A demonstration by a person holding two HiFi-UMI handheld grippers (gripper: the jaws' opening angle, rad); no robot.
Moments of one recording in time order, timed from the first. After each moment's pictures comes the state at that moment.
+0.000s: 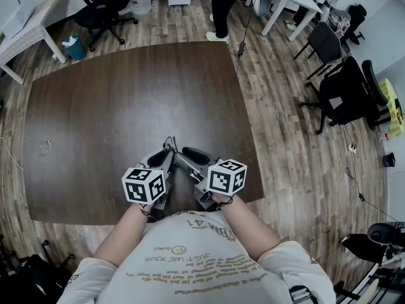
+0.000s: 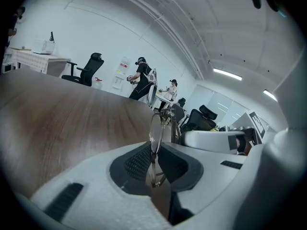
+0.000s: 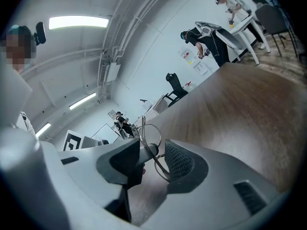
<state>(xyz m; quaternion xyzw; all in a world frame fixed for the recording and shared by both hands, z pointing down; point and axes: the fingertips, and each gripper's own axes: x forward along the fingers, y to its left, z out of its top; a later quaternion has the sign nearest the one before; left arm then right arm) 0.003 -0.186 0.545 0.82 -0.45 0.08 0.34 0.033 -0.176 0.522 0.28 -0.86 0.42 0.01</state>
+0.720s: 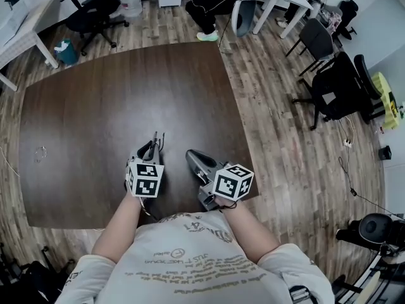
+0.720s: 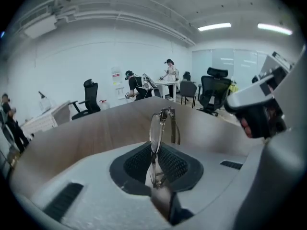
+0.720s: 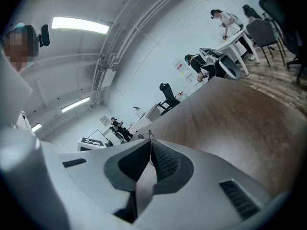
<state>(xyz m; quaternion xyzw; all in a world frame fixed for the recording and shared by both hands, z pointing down) -0.028 -0.214 0.575 0.79 -0.52 0.28 0.16 0.081 -0.175 0.511 0.34 -0.85 0.40 -0.01</state>
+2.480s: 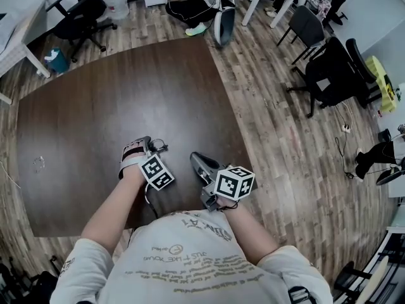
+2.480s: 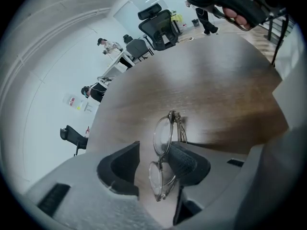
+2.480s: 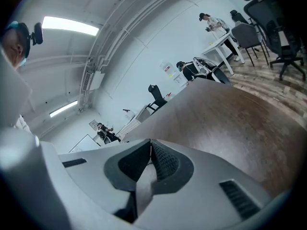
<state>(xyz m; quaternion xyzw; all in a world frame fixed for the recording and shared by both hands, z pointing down) -0.008 -0.229 0.666 0.72 -0.32 0.61 -0.12 0.120 -0.165 0.539 0.40 -0.81 0.42 -0.01</state>
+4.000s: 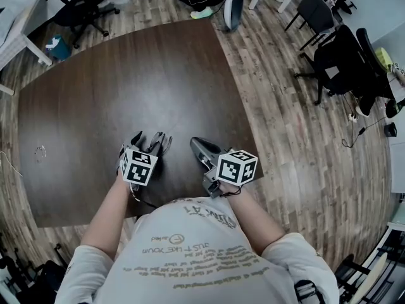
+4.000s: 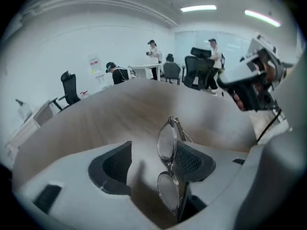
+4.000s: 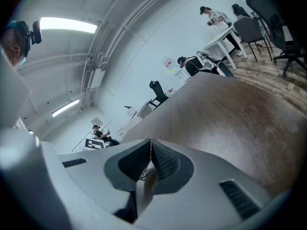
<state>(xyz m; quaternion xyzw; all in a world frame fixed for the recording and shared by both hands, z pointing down) -0.020 -0.197 0.633 0.81 -0.40 0.39 0.17 0.113 -0.172 0.548 0.38 -0.82 0.44 0.00</state>
